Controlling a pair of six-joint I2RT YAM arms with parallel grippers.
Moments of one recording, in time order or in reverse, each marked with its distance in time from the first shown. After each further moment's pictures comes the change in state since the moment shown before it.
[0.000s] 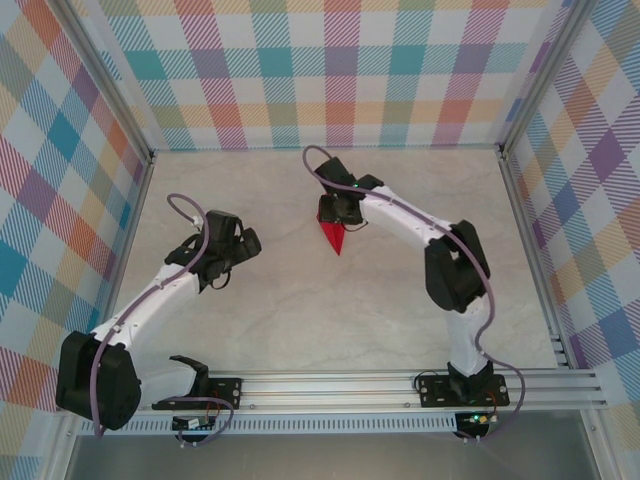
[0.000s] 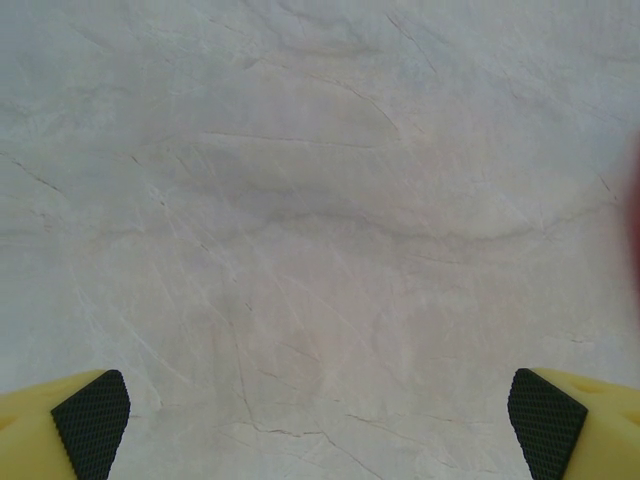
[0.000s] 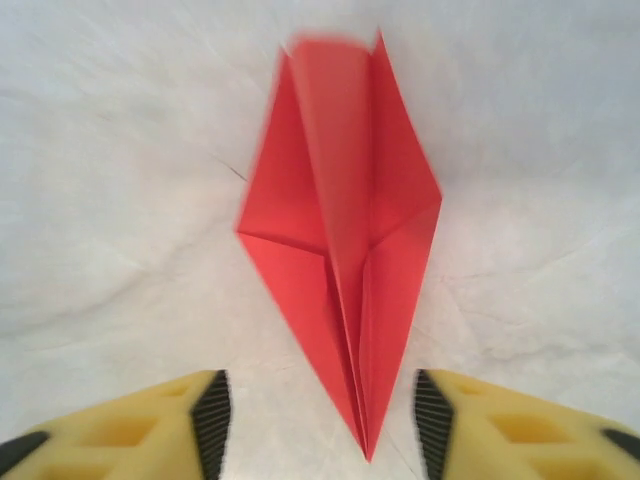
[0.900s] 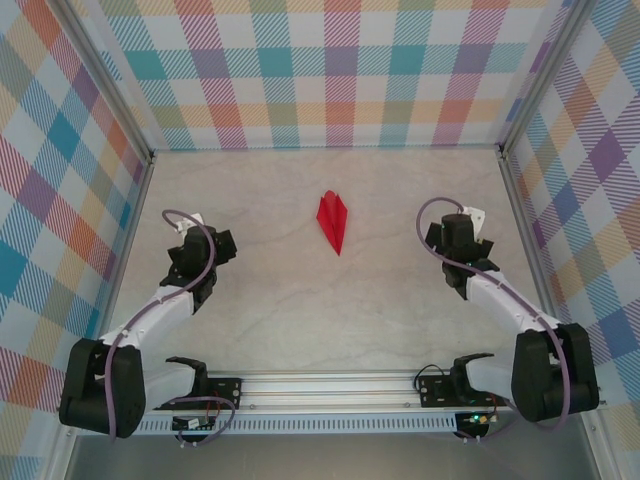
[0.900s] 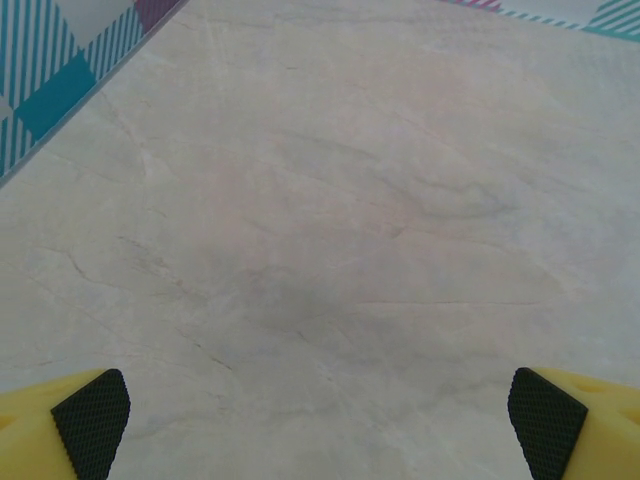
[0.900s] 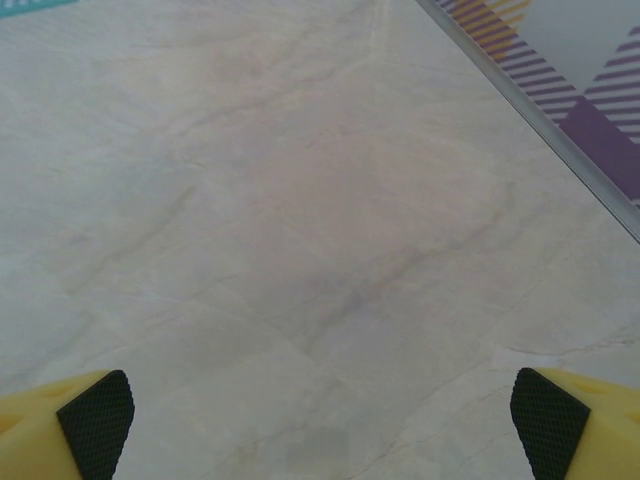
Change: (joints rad) left arm 0.163 -0.030 -0.316 0.578 -0.187 0.354; right arm -0.490 -0.766 -1.144 0.705 0.286 -0.253
